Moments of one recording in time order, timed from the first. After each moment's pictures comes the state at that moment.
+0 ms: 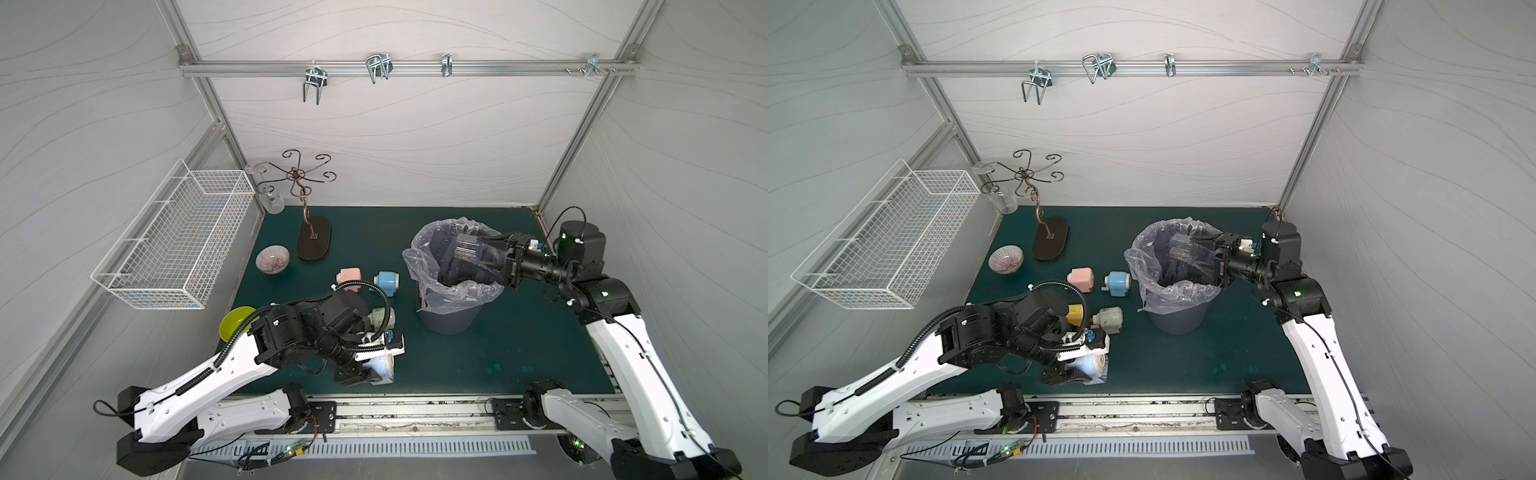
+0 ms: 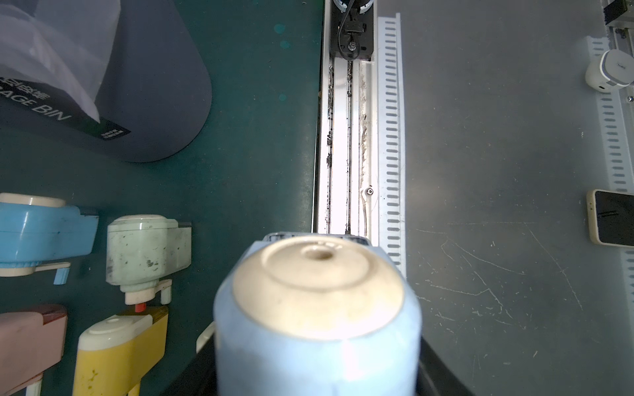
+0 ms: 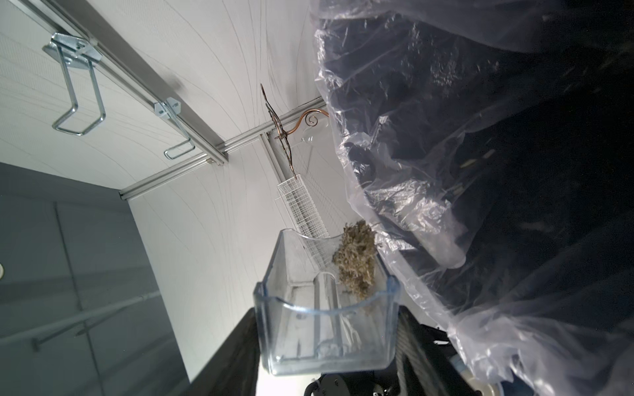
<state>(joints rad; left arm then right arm) -1.03 0.94 1.15 -1.23 0.32 0.38 0.24 0.96 1.19 -0.60 -0.80 1.68</state>
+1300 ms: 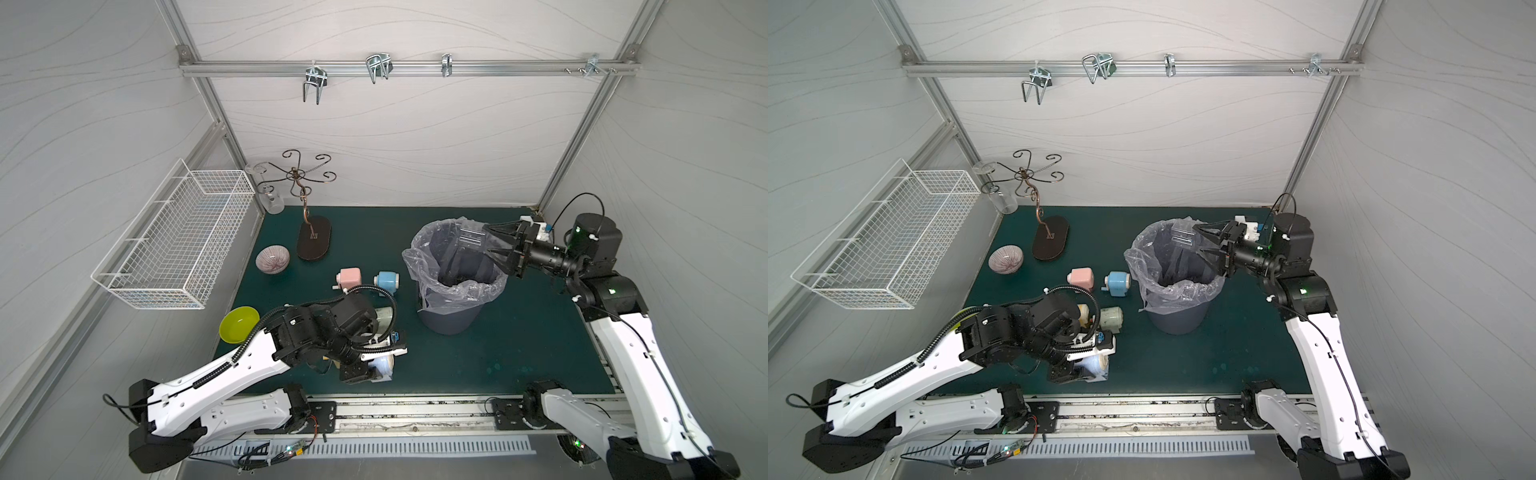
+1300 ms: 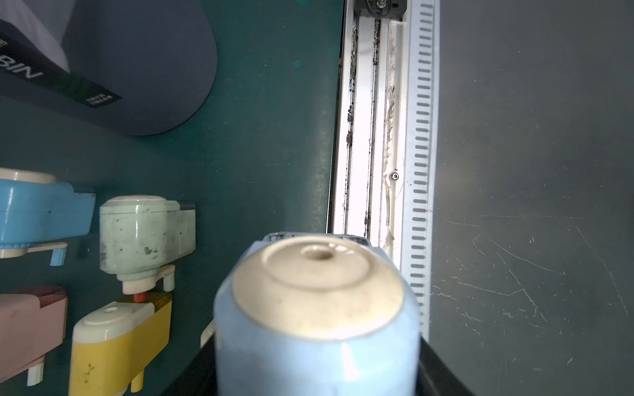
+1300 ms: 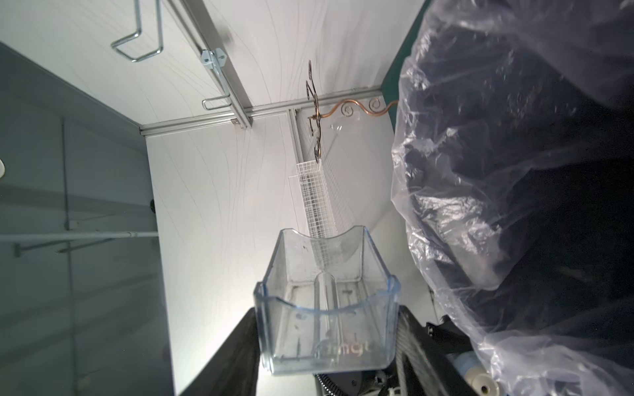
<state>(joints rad) -1.03 0.98 1.06 -1.18 0.25 0.38 0.18 0.97 1.27 -0.55 -0.82 1.32</state>
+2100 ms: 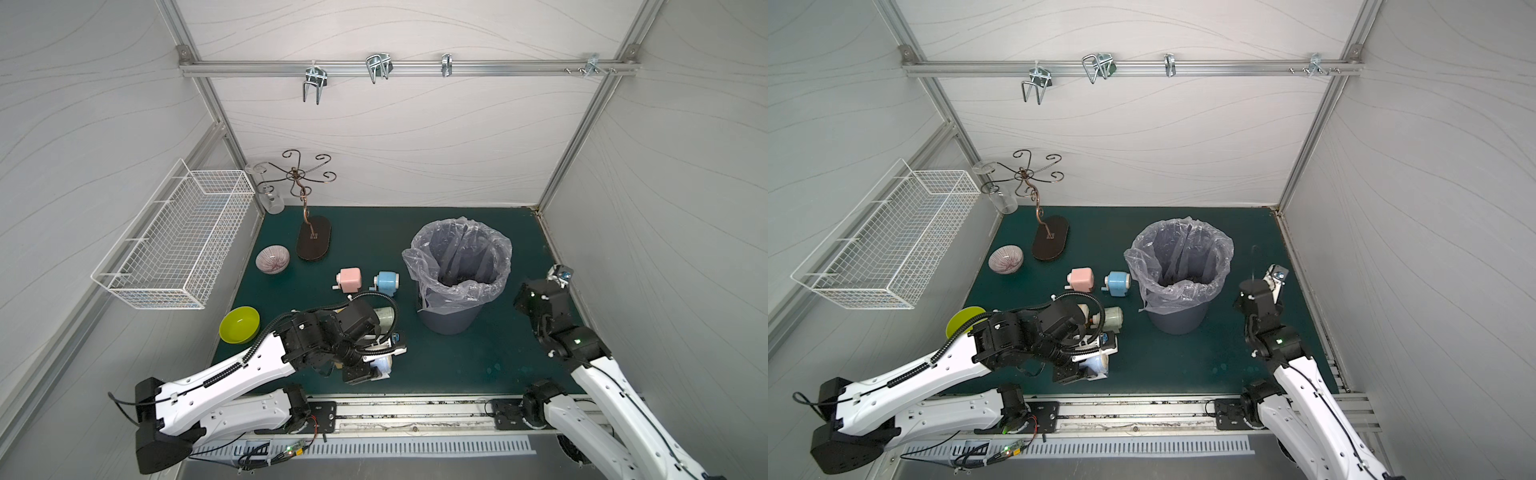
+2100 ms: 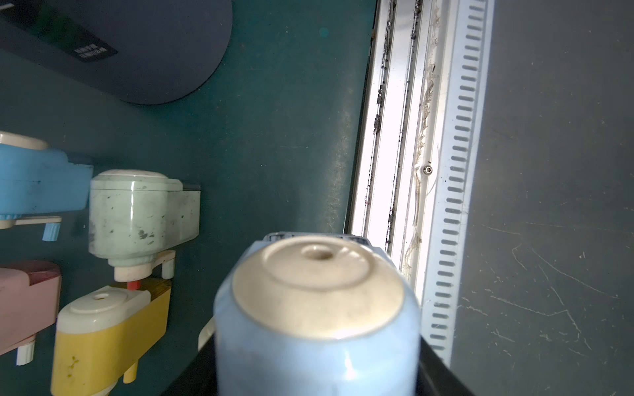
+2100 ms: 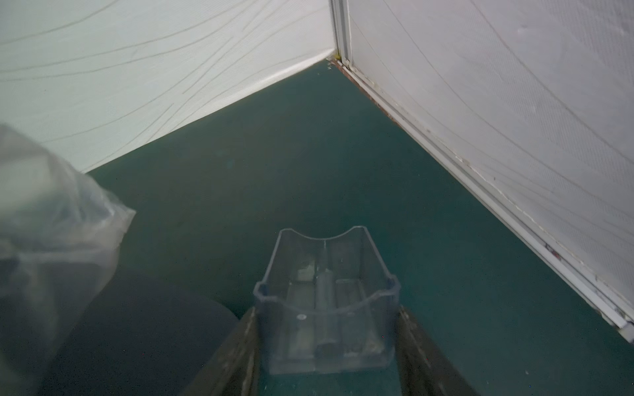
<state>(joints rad) -1.03 0.96 0.94 -1.09 0.18 0.33 0.47 0.66 0.56 -0.49 0.63 0.55</state>
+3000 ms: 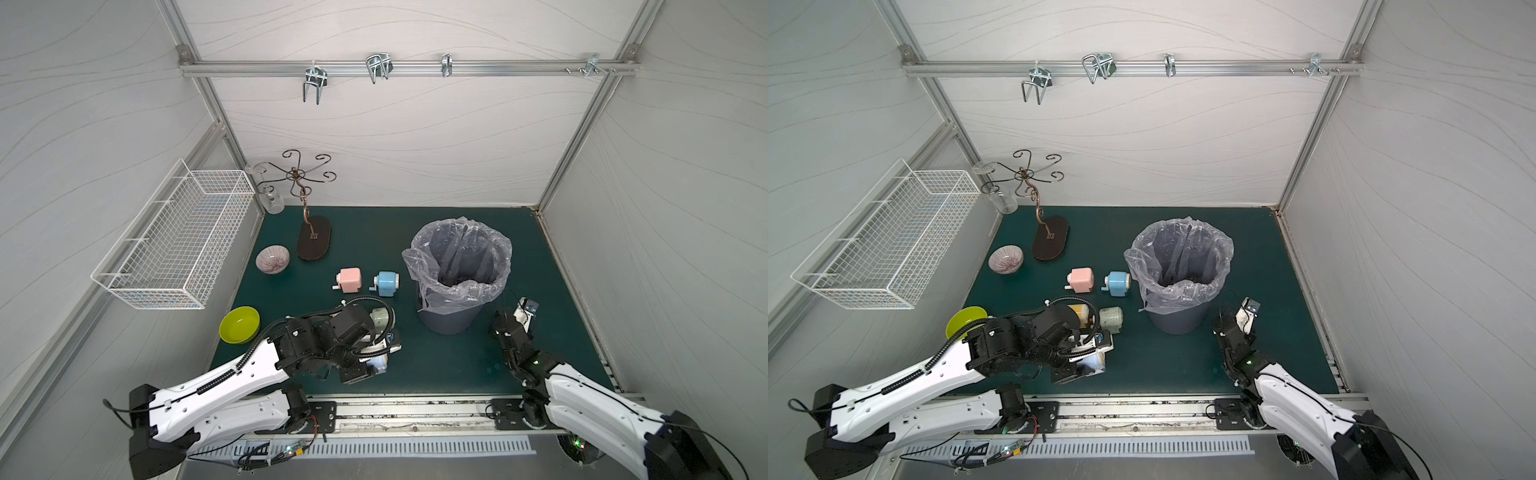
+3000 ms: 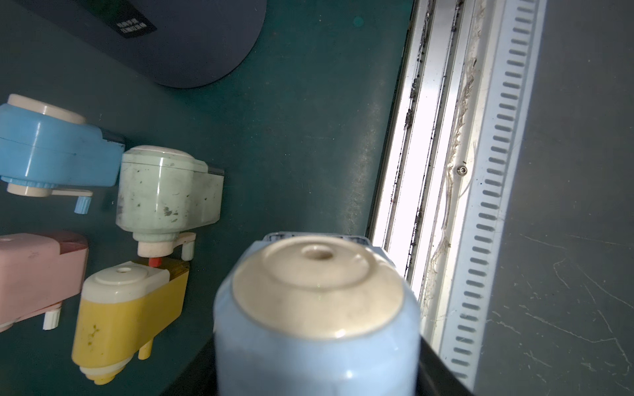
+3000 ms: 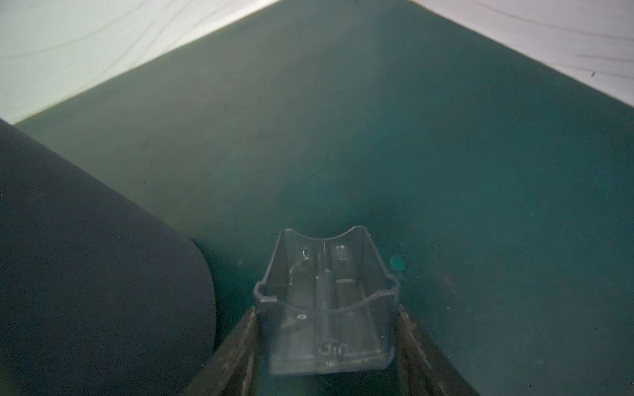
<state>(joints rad) -1.03 0.91 0.88 -1.05 0.10 0.30 0.62 0.87 0.13 0.01 0.68 0.76</state>
